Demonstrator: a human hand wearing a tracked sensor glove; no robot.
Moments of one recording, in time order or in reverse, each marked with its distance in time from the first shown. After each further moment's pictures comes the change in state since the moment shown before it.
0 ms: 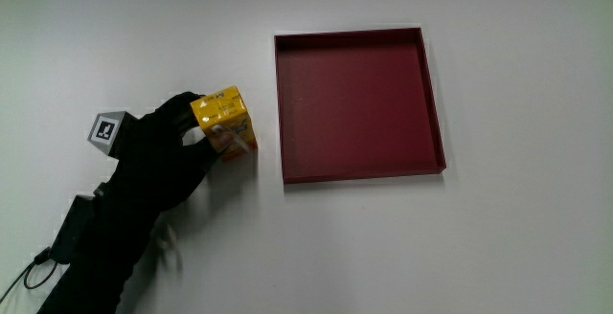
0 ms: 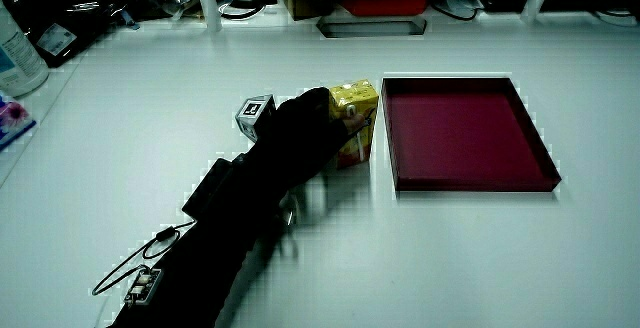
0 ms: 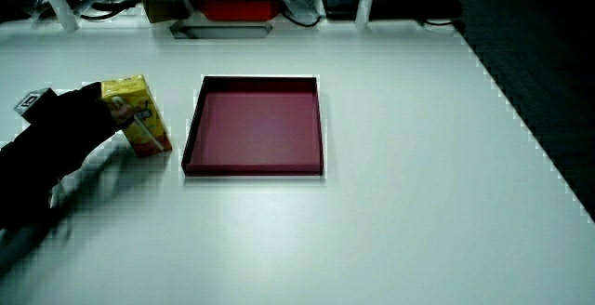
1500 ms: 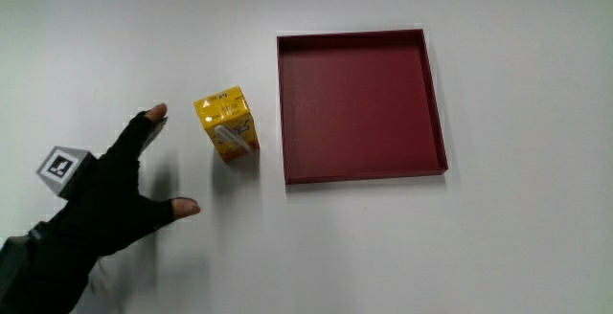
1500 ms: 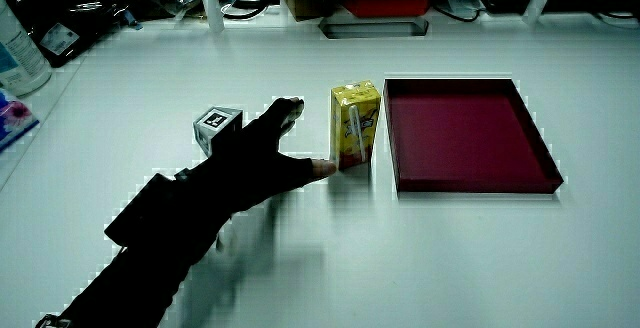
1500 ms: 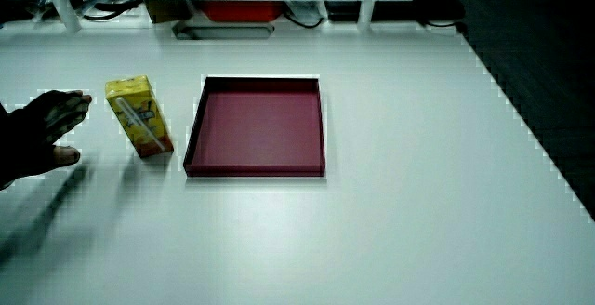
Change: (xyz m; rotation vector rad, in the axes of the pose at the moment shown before) arm 0.039 -0.055 0.014 -0.161 0.192 0.154
